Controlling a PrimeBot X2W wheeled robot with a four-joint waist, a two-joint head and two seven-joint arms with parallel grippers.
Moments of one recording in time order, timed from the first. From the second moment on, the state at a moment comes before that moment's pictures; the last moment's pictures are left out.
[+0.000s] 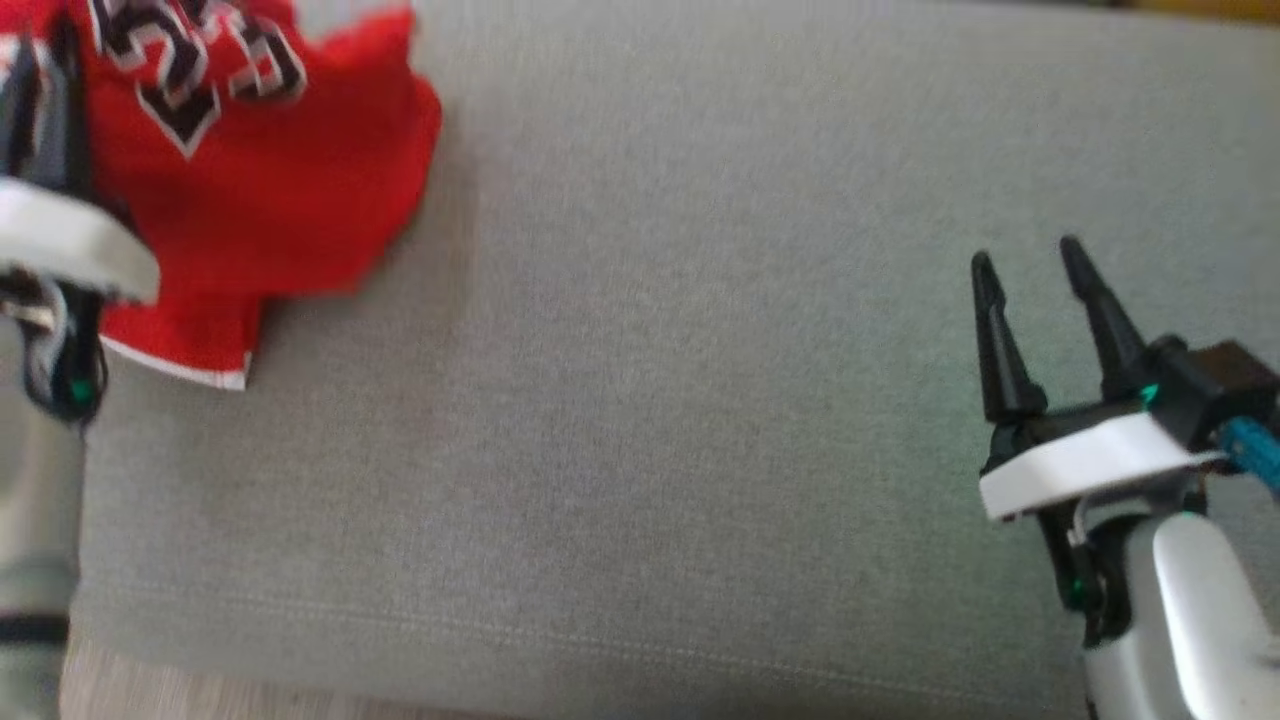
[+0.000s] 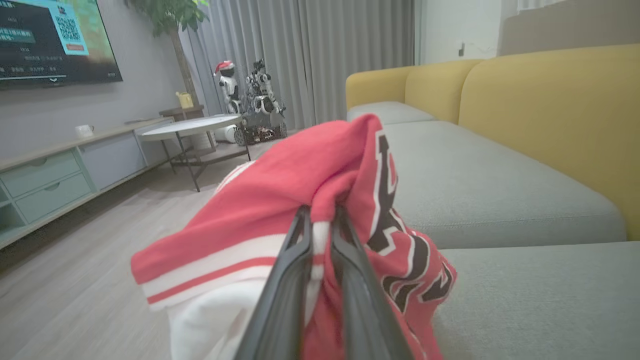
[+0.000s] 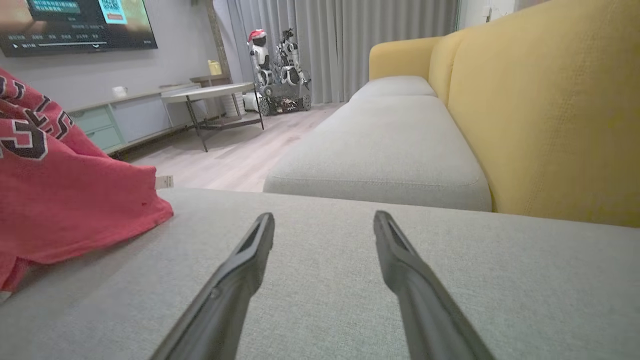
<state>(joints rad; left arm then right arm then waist) -0.76 0.40 -0.17 0.65 -0.32 -0.12 -0.25 -0.19 -0.09 0.05 0.01 0.14 0.13 0.01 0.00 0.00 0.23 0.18</state>
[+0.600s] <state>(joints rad) -0.30 0.34 -0.30 -0.04 -0.33 -0.04 -0.13 -0.05 -0.05 0.03 -0.07 0.18 0.13 0.01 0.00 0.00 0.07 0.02</state>
